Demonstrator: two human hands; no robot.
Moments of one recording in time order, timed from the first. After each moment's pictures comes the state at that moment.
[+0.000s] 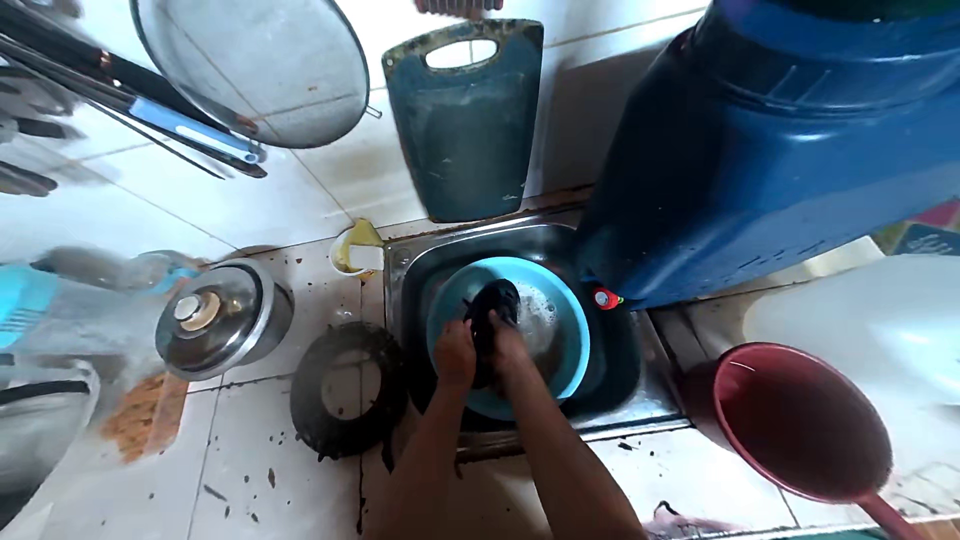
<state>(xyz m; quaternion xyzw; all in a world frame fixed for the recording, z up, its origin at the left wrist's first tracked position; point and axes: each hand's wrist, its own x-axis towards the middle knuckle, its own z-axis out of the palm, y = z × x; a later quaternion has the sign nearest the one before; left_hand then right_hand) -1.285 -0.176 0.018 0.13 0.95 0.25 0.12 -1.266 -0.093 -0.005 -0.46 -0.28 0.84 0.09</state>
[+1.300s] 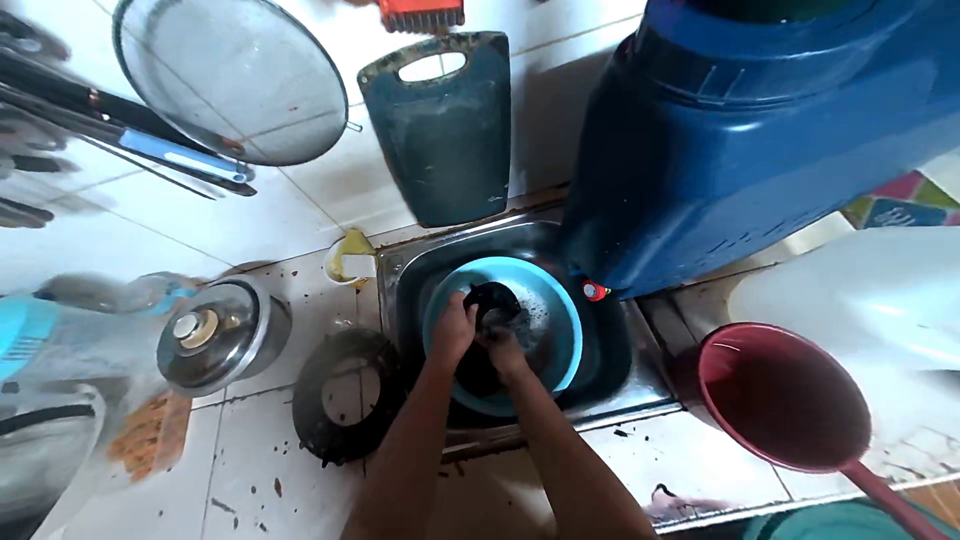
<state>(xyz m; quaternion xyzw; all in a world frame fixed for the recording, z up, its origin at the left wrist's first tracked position) -1.326 -0.154 0.057 0.19 0.92 0.20 0.28 -1.234 -0.088 -0.013 -0.39 -0.56 0.73 0.00</state>
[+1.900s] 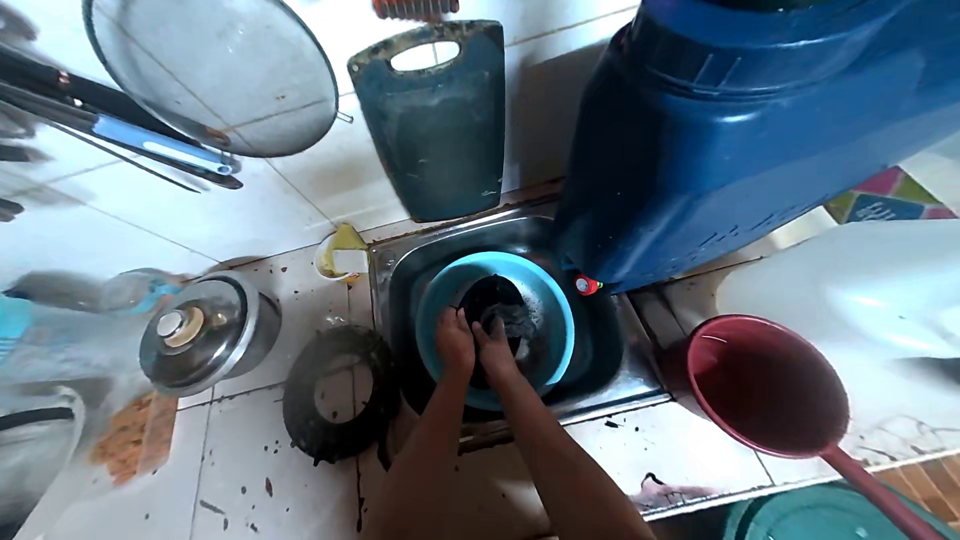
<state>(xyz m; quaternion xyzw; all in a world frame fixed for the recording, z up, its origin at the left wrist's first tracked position) -1.285 -0.150 0.027 0.08 0.93 0.32 0.17 -1.231 -0.110 0.003 -0.38 -0.49 0.78 0.08</state>
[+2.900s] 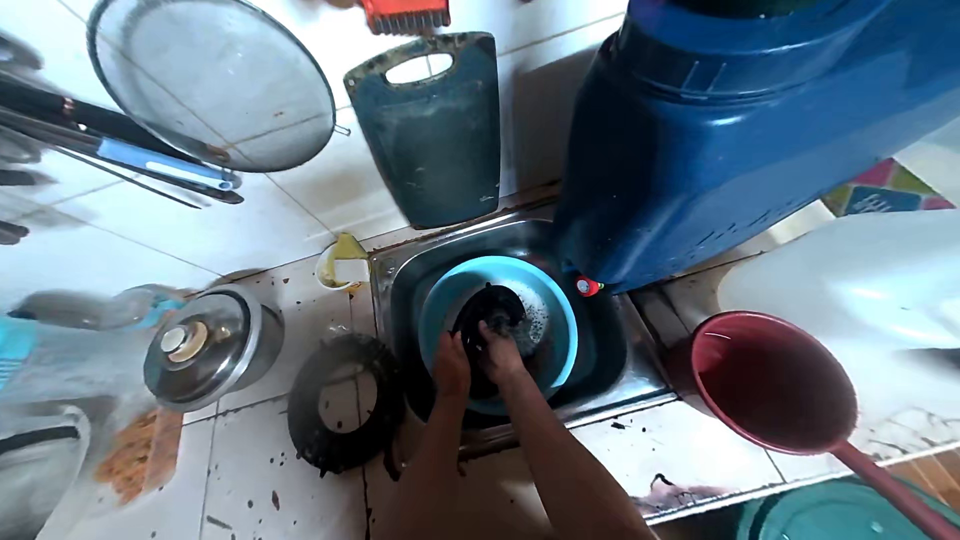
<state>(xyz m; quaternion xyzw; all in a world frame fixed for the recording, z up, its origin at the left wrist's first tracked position) -1.267 -0.179 0.015 0.09 0.95 0.27 0.17 -1.246 -0.100 -0.007 -0.47 -0.27 0.84 0.10</state>
